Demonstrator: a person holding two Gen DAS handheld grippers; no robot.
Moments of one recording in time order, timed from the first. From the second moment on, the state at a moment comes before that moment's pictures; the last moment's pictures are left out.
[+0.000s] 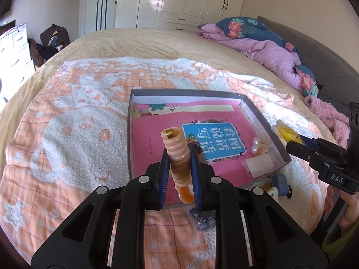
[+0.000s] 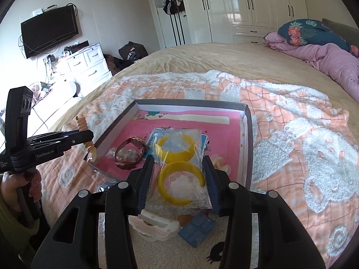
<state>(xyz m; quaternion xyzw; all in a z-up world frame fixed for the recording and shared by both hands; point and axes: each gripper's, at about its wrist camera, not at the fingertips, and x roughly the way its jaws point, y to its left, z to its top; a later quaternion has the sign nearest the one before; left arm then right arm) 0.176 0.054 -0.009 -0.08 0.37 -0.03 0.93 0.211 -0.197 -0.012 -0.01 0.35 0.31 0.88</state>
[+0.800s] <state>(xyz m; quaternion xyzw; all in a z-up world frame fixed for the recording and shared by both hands) 0.199 0.061 -0.040 -0.09 0.40 -0.02 0.91 0.243 -0.179 -0.057 -0.03 0.39 0.30 0.87</state>
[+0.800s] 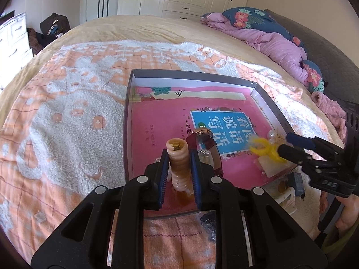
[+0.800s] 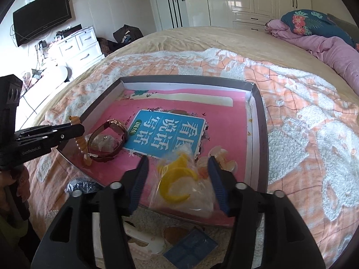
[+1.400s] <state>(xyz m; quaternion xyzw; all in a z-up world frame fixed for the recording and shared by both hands) 0.178 0.066 -0.013 -0.10 0.37 0.00 0.92 0.215 -0.231 -0.016 0.03 0.35 0.26 0.90</state>
